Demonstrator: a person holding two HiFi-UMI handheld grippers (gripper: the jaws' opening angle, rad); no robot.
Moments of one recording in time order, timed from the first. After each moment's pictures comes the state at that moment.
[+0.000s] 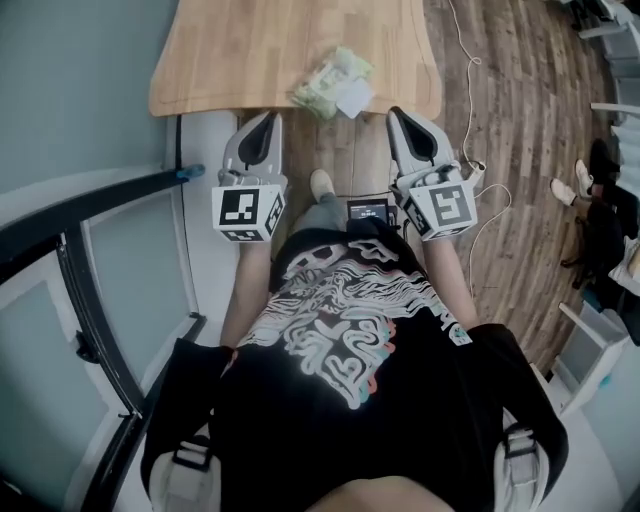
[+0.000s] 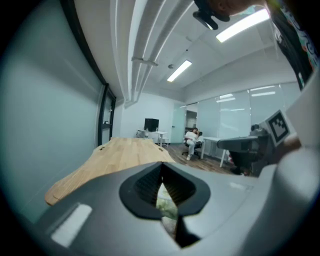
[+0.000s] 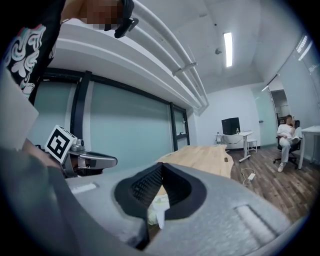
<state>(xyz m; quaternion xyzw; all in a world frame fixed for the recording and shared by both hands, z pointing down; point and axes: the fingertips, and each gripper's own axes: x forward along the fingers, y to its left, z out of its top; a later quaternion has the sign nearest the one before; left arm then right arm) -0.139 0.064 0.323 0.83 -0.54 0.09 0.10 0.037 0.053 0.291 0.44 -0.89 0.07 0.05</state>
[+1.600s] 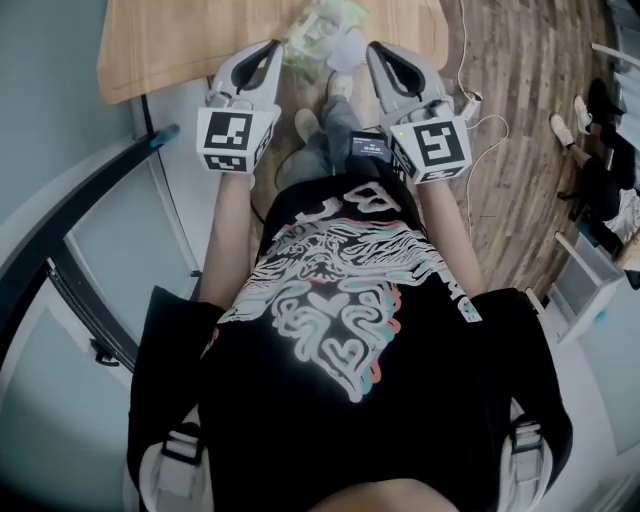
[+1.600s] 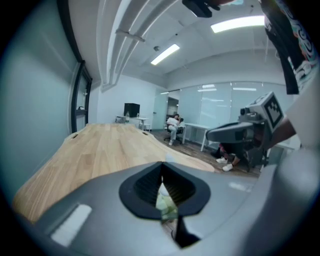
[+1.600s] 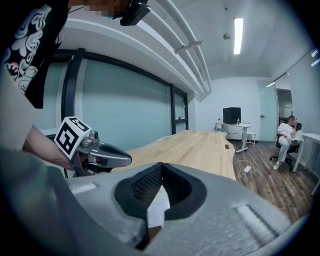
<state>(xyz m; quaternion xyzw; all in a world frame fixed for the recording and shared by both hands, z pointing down) -0.109 -0.021 0.420 0.89 -0.42 0.16 0.12 0.013 -0.012 0.372 0.45 -0.88 0.09 0.15</state>
